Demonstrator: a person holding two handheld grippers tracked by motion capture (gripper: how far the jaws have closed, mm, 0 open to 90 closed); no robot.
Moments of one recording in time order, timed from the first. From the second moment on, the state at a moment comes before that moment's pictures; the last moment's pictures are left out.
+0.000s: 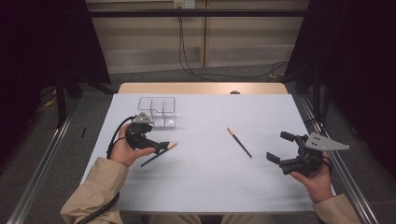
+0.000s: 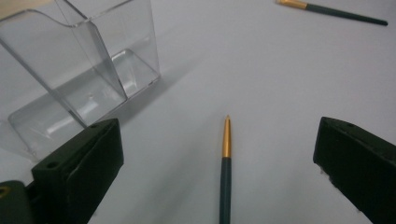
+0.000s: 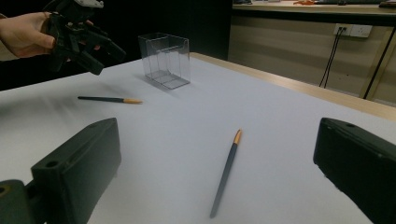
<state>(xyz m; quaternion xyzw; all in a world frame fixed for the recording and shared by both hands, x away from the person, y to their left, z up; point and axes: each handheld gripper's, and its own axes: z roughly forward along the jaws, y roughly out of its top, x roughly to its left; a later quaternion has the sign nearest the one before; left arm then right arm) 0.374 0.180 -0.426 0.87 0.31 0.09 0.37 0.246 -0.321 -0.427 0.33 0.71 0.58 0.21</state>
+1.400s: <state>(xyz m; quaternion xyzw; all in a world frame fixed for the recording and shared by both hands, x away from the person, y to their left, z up) 0.400 0.132 -0.437 0.95 0.28 0.00 0.13 0.246 -0.321 -0.426 0.32 0.72 0.58 0.21</state>
